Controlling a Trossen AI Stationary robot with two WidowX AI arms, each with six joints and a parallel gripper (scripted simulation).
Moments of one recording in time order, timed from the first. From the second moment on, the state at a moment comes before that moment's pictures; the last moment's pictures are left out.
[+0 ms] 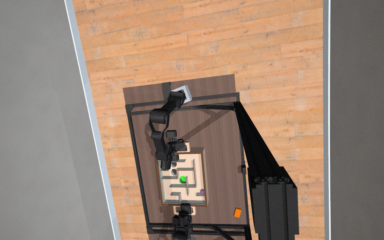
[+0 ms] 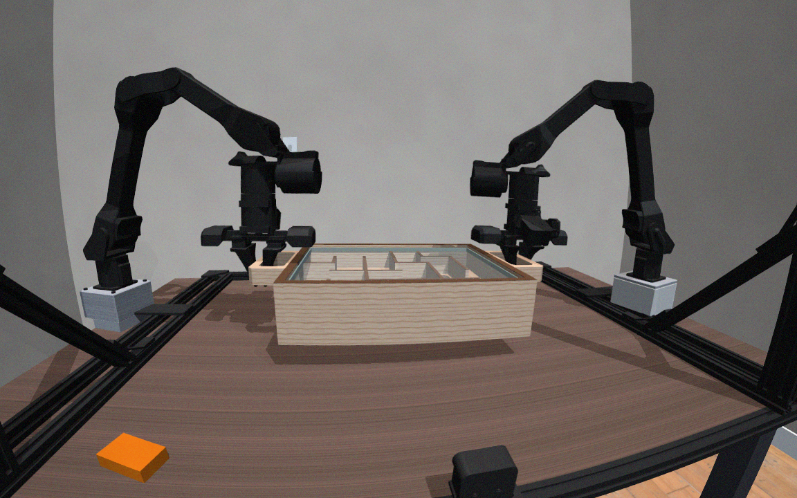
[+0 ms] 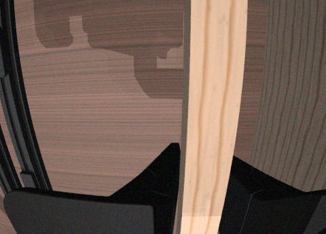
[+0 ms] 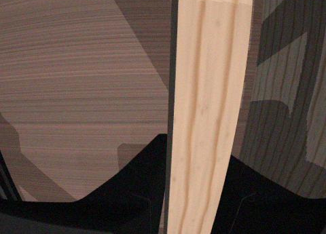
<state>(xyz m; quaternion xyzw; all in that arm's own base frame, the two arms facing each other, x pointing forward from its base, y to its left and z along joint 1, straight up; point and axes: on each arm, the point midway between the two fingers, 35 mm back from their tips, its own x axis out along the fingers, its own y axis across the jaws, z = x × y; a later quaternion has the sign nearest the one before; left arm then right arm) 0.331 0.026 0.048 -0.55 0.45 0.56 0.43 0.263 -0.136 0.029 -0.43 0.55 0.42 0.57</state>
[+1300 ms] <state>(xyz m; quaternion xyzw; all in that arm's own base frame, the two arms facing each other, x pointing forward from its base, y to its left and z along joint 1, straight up) 0.331 0.023 0.044 -0.54 0.44 0.56 0.44 0.264 -0.134 0.033 -0.44 0.57 0.42 0.56</state>
